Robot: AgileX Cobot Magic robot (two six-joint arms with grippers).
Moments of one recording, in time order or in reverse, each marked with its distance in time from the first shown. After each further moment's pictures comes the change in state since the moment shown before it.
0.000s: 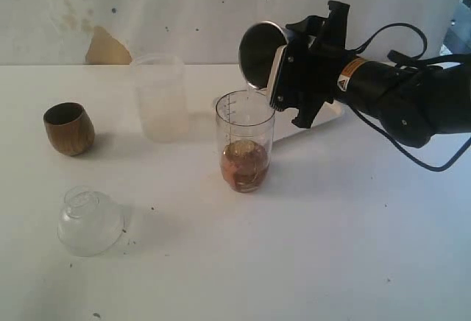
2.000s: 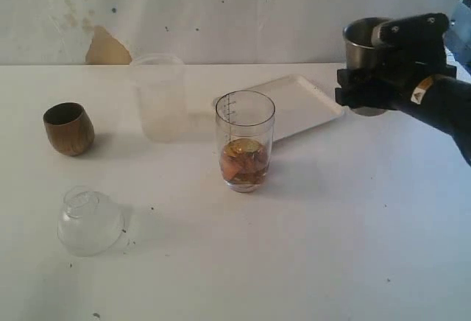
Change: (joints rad) left arm 0.000 0.000 0.000 0.000 0.000 0.000; right arm -0.223 -0.065 0.153 0.038 0.023 1.087
